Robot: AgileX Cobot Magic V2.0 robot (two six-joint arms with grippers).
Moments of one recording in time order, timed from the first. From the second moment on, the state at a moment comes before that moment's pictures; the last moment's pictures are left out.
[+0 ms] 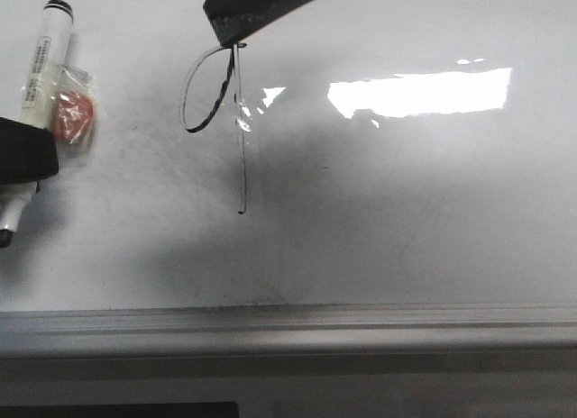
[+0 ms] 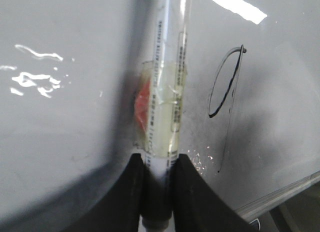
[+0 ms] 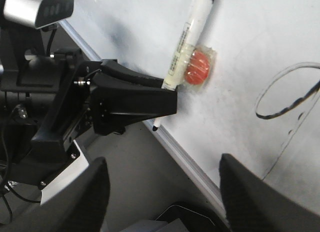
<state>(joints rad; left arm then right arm) -0.84 0.87 -0.23 -0.21 -0.30 -0.49 0.87 1.21 -1.02 0.40 0.53 -0.07</state>
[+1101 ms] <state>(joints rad) -0.84 0.73 -0.22 -0.14 -0.33 -0.49 0.87 0.92 -0.82 0.22 0.39 -0.07</state>
